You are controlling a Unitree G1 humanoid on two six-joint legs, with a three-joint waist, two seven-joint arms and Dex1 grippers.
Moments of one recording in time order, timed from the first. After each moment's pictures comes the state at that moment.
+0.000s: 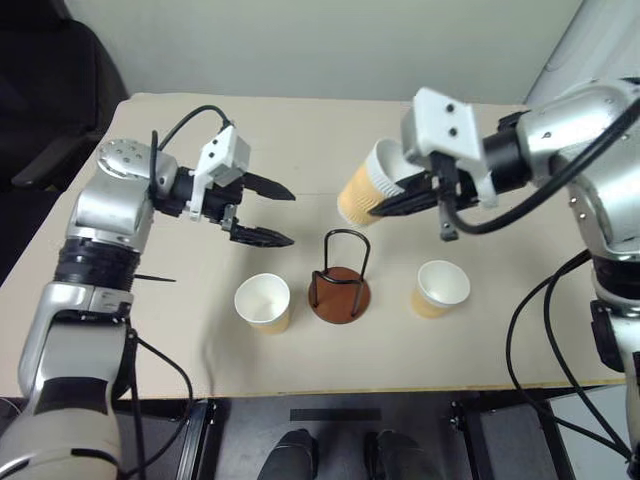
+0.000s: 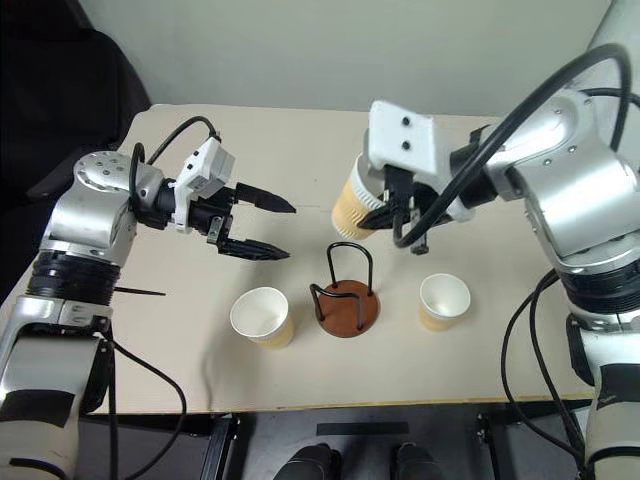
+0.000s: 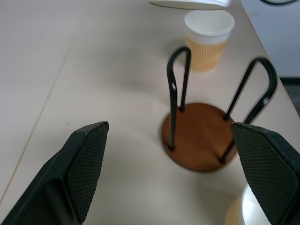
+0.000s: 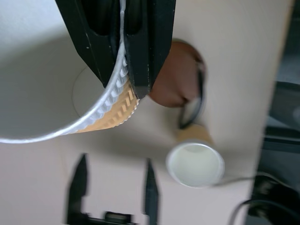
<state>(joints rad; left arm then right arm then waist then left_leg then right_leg) -1.05 0.84 -0.22 0.45 -0.34 0.26 -1.58 -1.21 -0.77 0.31 -0.35 0.27 1.02 1.36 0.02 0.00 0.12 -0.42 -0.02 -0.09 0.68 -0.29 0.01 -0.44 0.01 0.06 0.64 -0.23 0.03</state>
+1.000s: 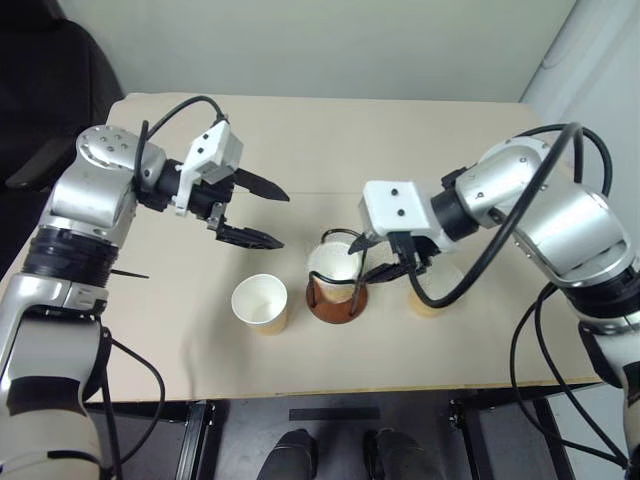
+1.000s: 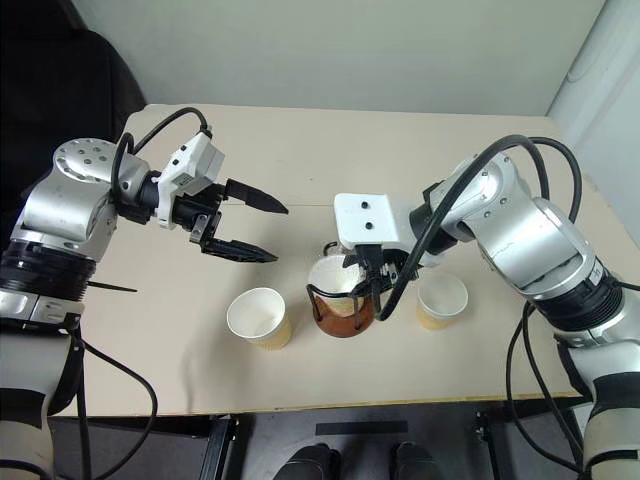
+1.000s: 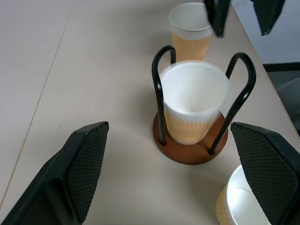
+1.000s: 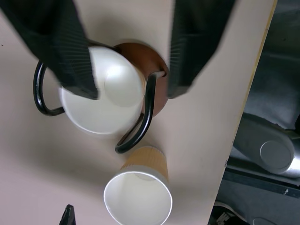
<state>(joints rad) -1.08 0.91 -0.31 0.43 -0.43 0.24 -1.58 -1.14 -0.75 0.50 -0.36 0.25 0.87 1.33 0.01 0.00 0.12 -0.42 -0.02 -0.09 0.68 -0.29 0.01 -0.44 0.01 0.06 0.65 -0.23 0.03</state>
